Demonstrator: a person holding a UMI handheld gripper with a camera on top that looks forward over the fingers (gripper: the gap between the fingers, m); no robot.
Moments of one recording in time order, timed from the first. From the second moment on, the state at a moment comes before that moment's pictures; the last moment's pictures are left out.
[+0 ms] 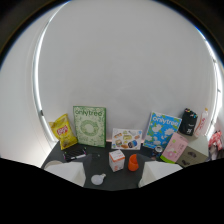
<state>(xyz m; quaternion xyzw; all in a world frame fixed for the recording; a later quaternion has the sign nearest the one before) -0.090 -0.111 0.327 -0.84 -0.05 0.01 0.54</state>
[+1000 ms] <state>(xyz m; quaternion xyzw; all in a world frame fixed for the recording) -0.363 -0.020 0.218 -0.86 -0.10 0.07 0.49</state>
